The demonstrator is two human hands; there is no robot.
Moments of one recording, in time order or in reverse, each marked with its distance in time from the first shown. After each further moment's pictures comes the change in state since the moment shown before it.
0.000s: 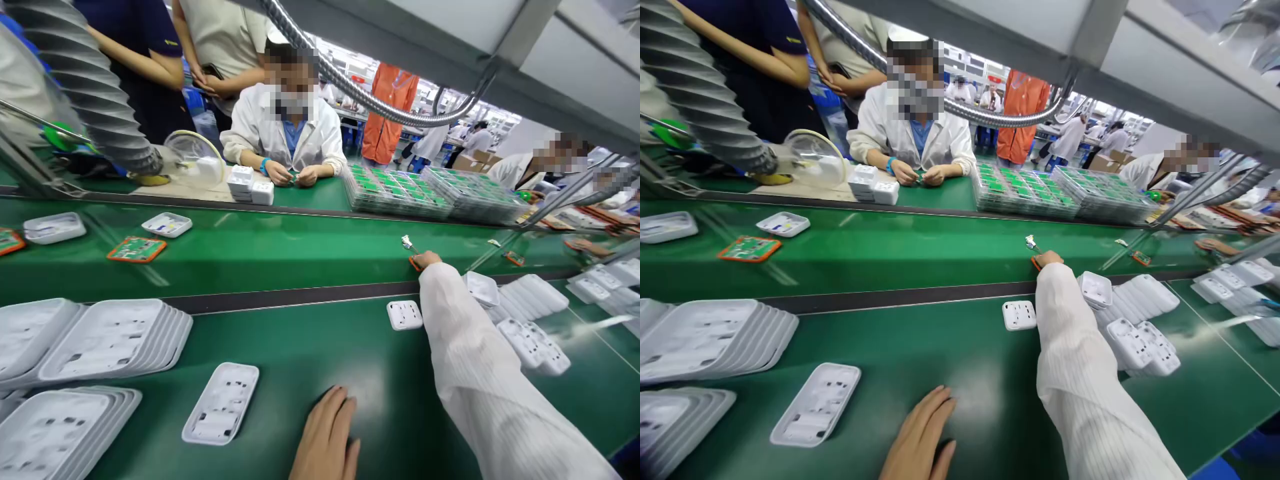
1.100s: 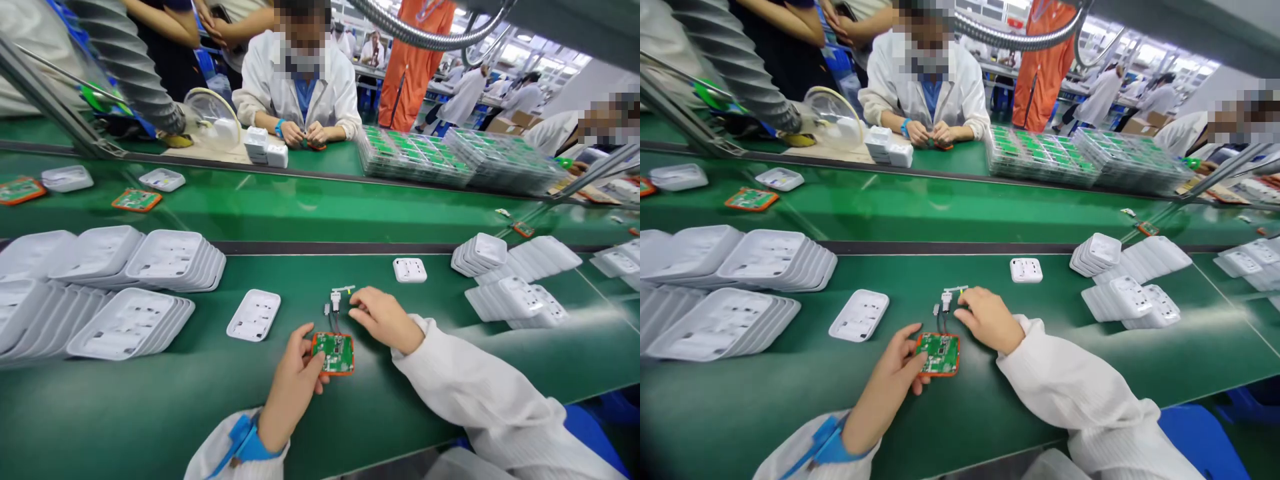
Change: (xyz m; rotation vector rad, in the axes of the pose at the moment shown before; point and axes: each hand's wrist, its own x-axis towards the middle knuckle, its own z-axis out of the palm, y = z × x) left_hand -0.027 0.007 -0.024 -0.825 0.153 -0.690; right_hand -0.301 0.005 0.036 0.440 -0.297 -1.116
